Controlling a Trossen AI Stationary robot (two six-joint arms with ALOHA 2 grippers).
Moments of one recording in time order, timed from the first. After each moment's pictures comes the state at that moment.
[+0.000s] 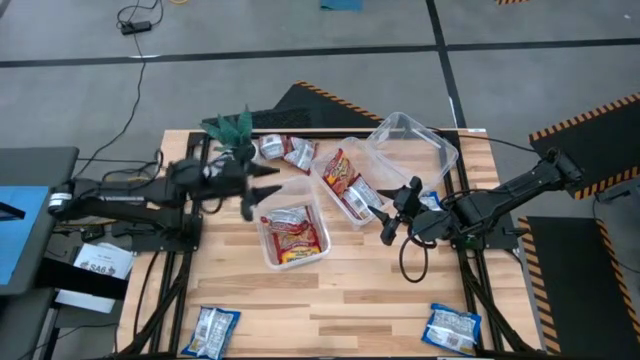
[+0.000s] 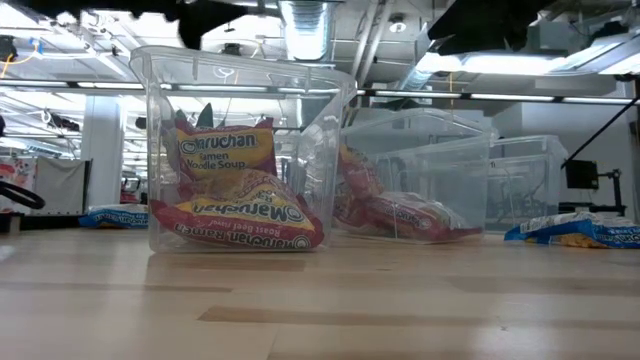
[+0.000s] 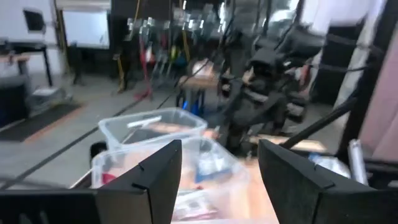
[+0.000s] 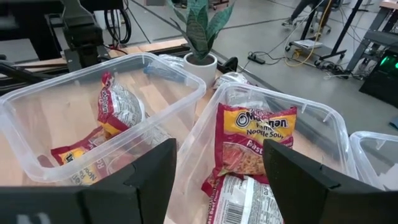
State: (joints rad) left arm 0.09 0.80 0.55 0.39 -0.11 -0.06; right arm 0.39 1.07 0.78 -0.22 0.89 0.40
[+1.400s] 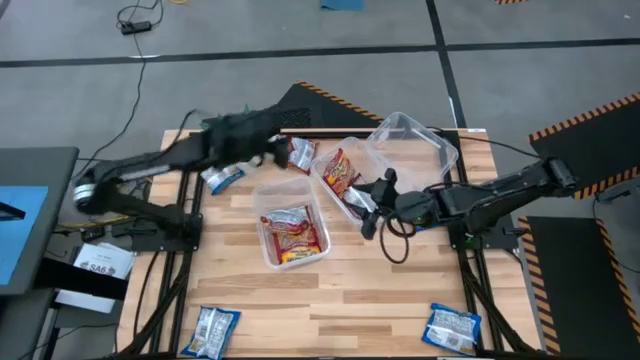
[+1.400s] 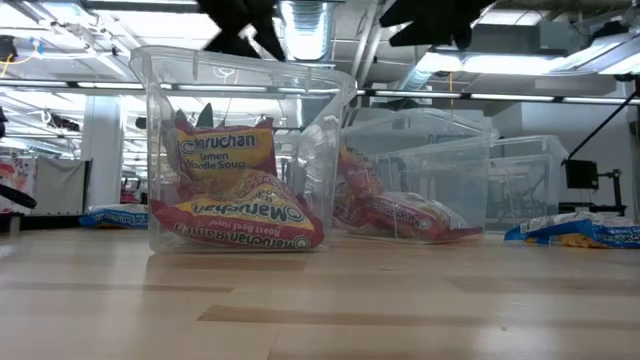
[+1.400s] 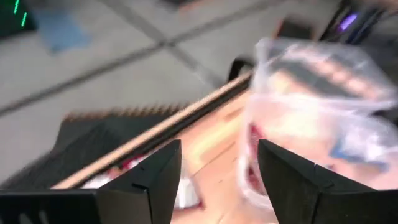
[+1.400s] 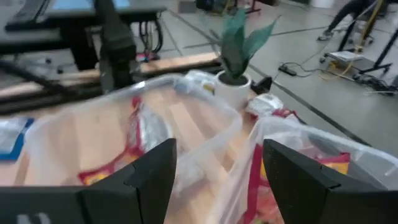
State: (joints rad) left arm 0.34 1.24 1.19 -0.36 -0.41 -0.33; right arm 0.22 1.21 0.87 0.00 0.63 0.21
